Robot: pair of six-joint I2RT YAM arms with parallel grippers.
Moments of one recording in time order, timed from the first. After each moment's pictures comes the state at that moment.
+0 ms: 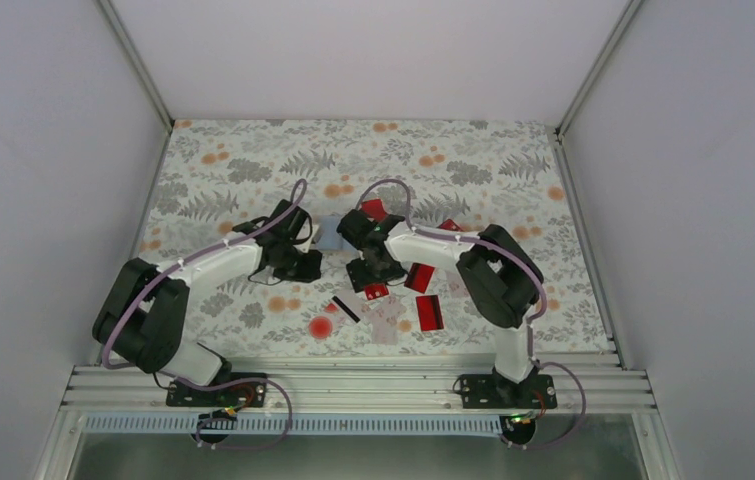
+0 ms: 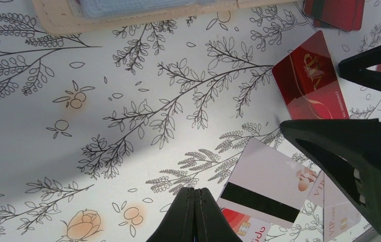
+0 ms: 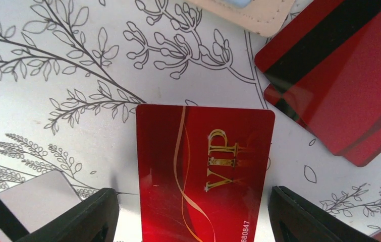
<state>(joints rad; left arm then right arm) -0.50 1.48 0.83 -0.56 0.31 -0.37 0.86 1.96 1.31 -0.79 0.00 0.50</state>
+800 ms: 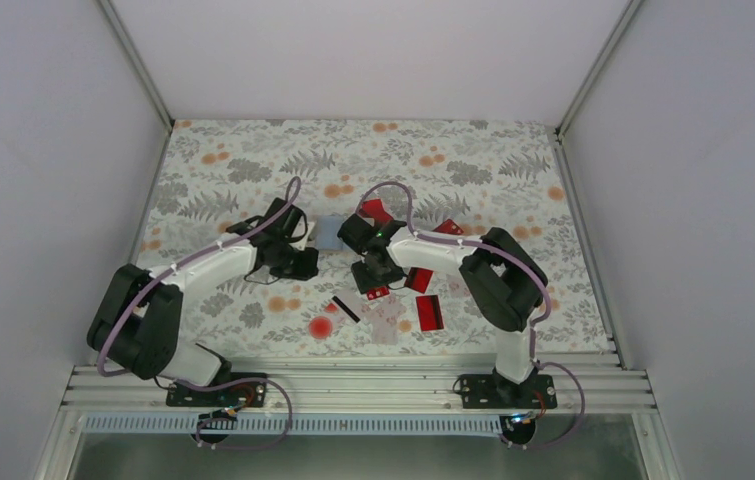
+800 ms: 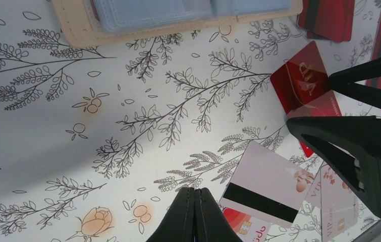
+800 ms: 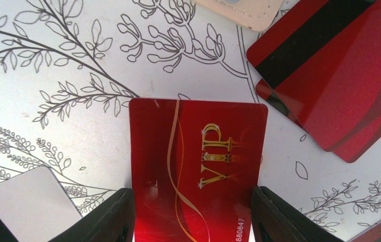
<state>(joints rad) -0.48 1.45 0.82 -0.56 0.31 -0.35 0.89 1.95 1.24 -0.74 0.06 0.49</state>
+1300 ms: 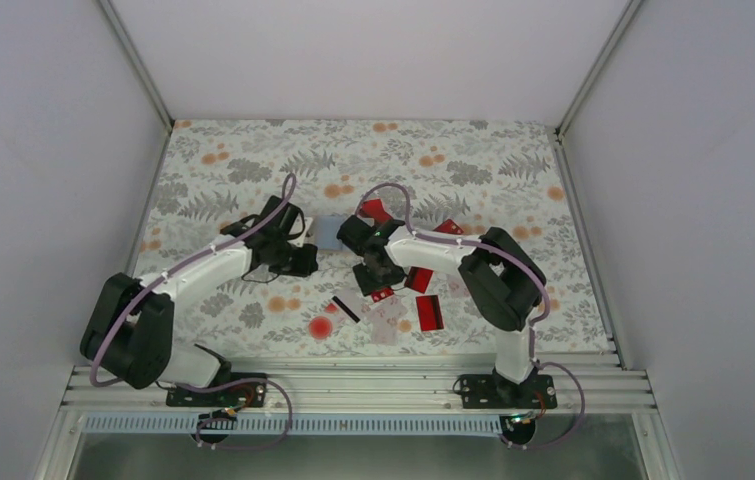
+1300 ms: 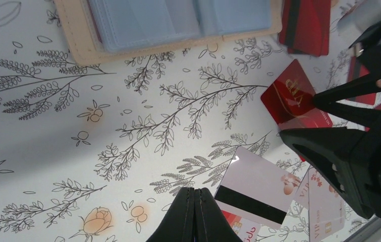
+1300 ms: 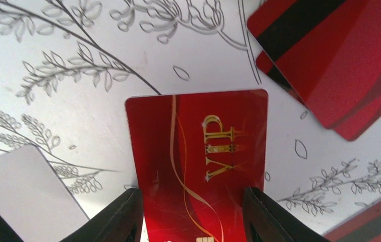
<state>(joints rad) -0.47 1.41 0.83 -0.56 0.31 -0.36 0.89 1.94 1.28 -0.79 0.06 0.49</state>
